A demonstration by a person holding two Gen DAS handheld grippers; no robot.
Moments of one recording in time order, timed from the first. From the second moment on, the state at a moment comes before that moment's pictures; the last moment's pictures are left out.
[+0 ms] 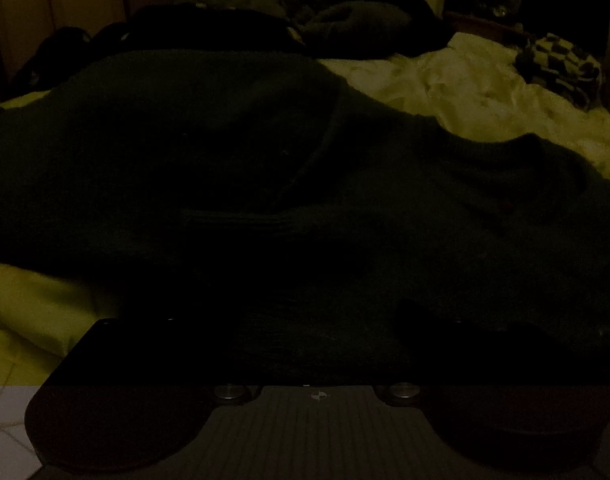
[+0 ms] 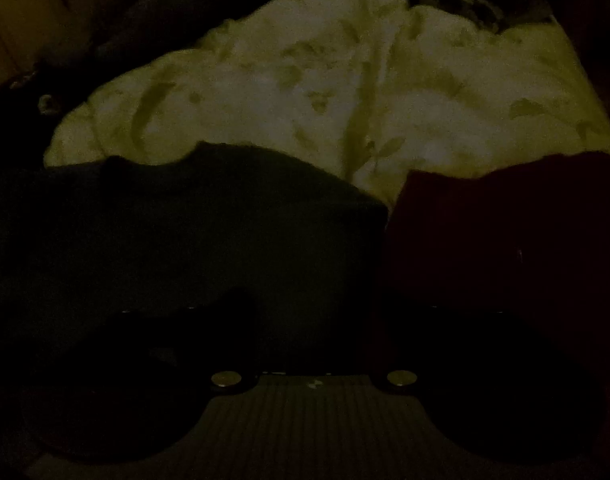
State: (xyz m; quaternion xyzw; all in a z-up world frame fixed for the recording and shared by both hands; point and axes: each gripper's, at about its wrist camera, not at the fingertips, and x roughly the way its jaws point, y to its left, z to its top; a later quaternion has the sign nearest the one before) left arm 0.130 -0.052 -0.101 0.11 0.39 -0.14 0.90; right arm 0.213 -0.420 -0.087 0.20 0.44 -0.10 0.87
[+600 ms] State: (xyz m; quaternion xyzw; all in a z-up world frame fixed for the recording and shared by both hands) left arm 0.130 -0.064 -0.108 0.15 0.40 -0.14 0.89; right arm 0.161 -0.438 -0.083 0.22 0.33 -0.12 0.91
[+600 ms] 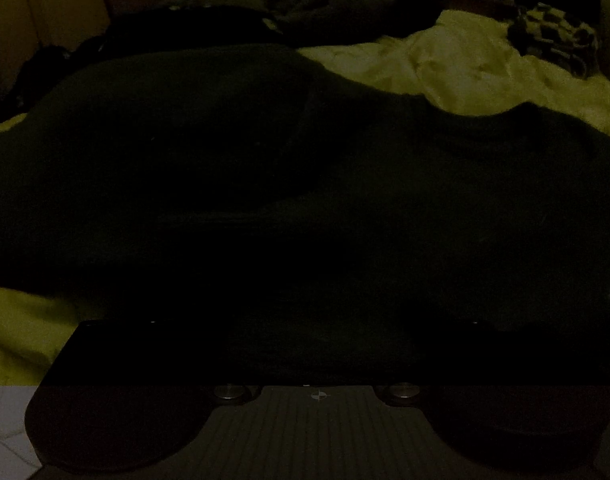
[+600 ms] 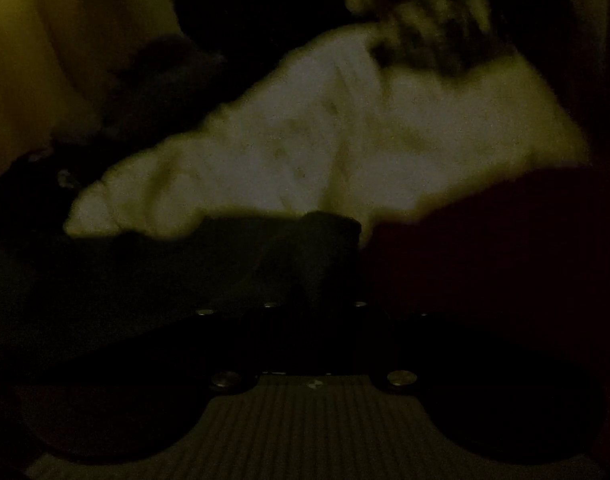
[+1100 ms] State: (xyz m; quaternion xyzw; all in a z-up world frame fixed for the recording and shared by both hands) left arm 0.123 -0.053 -0.085 0.12 0.39 -0.16 0.90; right arm 0.086 -0.382 0.011 0.32 0.32 0.10 0.88
